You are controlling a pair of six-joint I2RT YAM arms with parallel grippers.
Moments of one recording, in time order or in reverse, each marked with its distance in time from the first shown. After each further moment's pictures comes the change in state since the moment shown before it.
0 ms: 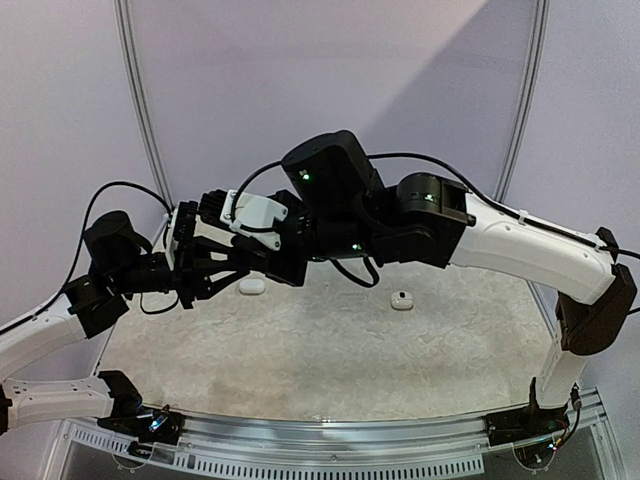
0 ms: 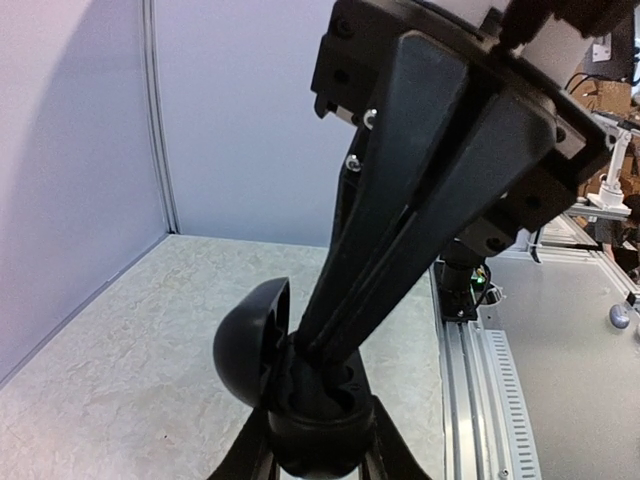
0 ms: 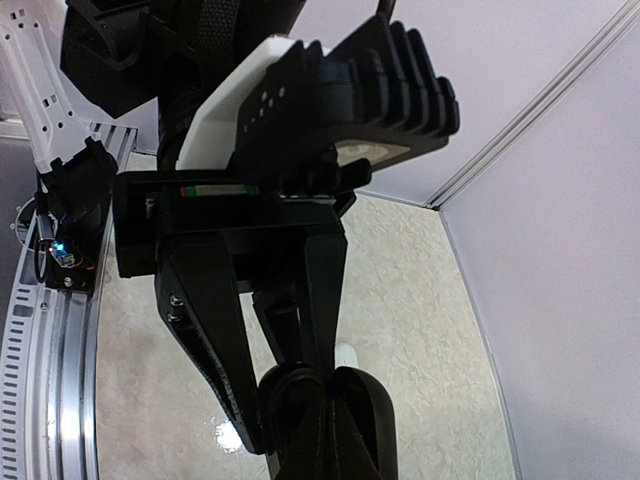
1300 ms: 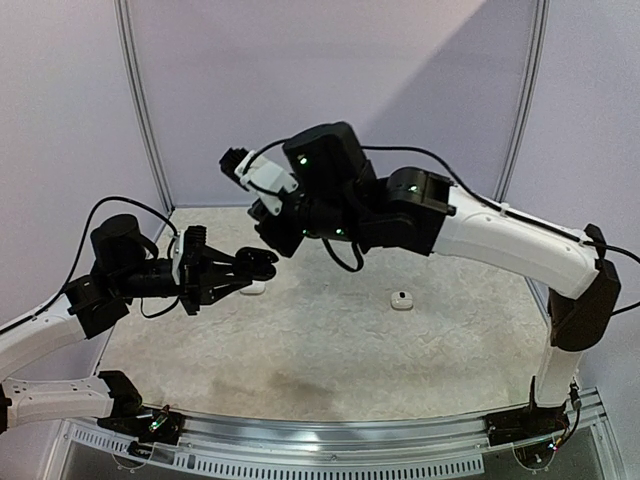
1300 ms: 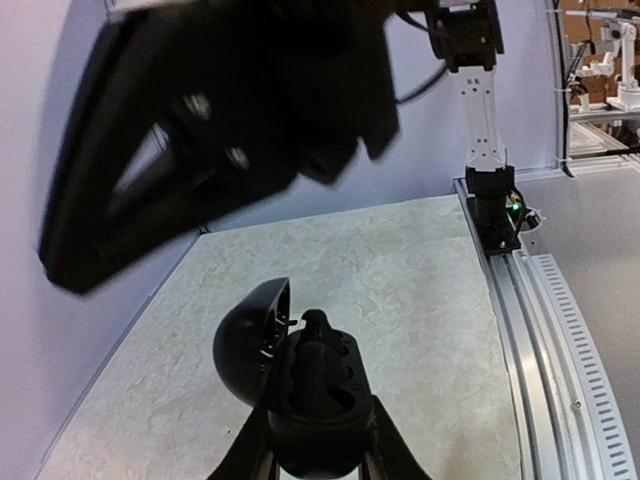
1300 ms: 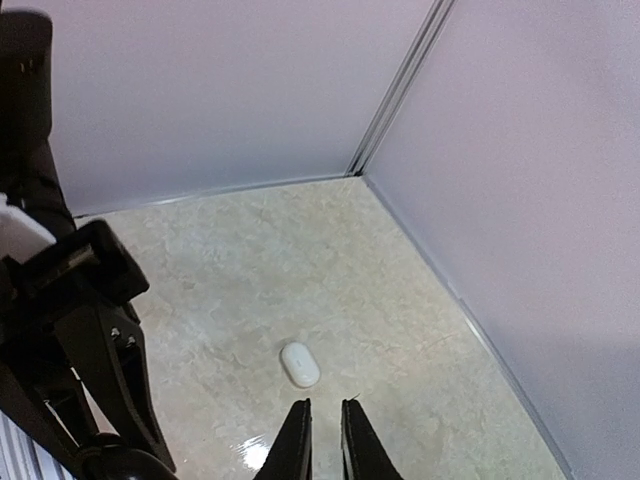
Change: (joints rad) left arm -0.014 0.000 0.000 -0.112 -0.018 0.340; right arm -0.067 0.043 0.040 0.082 0.192 0.210
